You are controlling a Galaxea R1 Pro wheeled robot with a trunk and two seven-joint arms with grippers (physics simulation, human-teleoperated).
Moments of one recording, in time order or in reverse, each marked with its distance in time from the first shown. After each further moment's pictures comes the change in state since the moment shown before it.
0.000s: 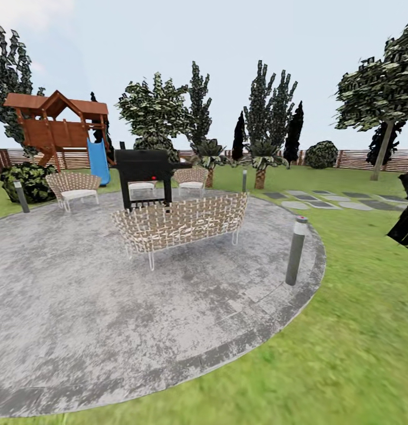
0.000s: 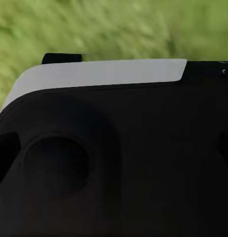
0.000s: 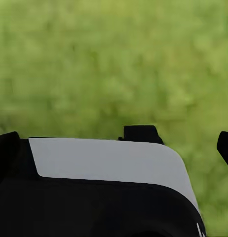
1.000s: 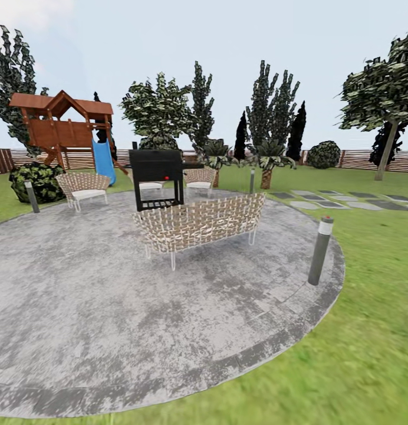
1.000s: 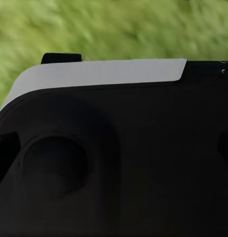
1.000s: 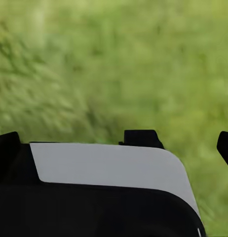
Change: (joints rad) left arm 0.000 -0.001 0.000 0.000 0.000 0.000 0.000; right arm 0.000 0.001 -0.001 0.002 0.000 -0.020 -0.001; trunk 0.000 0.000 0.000
